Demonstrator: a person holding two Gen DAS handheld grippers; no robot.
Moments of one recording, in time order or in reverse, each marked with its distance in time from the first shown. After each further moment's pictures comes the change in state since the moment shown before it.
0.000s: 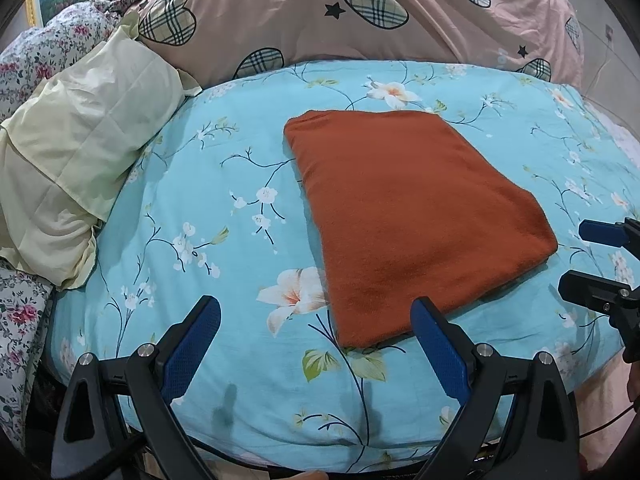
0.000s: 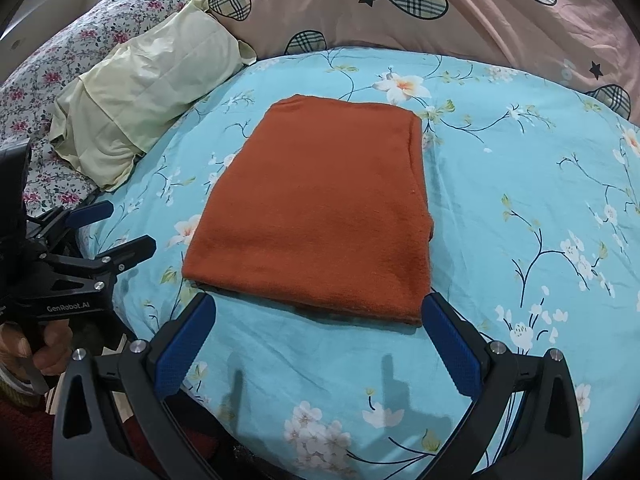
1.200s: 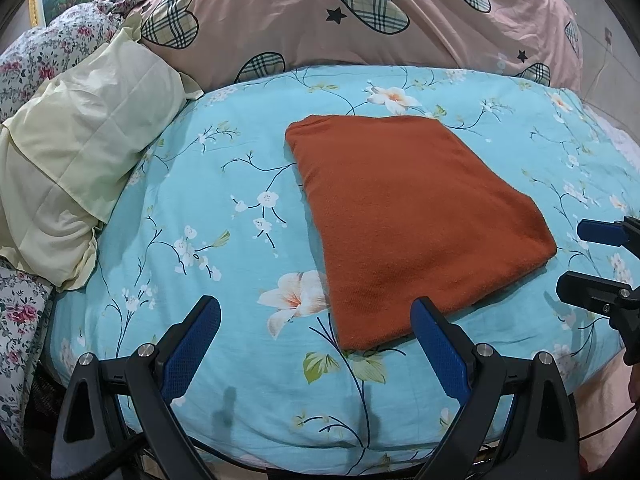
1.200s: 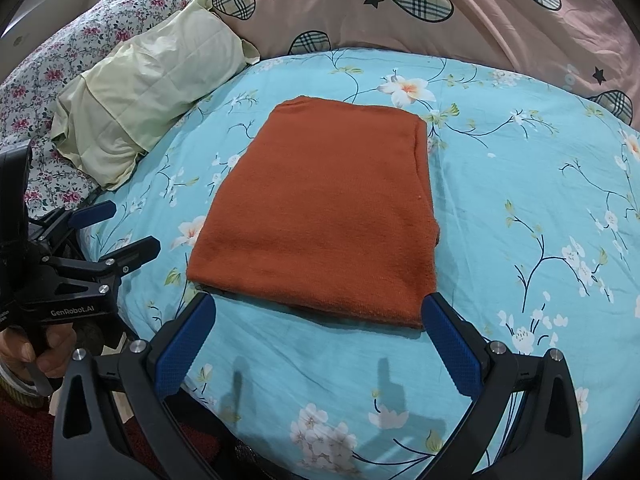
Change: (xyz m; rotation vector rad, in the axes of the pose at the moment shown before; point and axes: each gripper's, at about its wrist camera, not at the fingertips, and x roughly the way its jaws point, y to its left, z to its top) left arm -0.004 0.001 -0.001 -0.010 -0.014 0.000; right arm -0.001 0.007 0.002 -0.005 0.000 -0.002
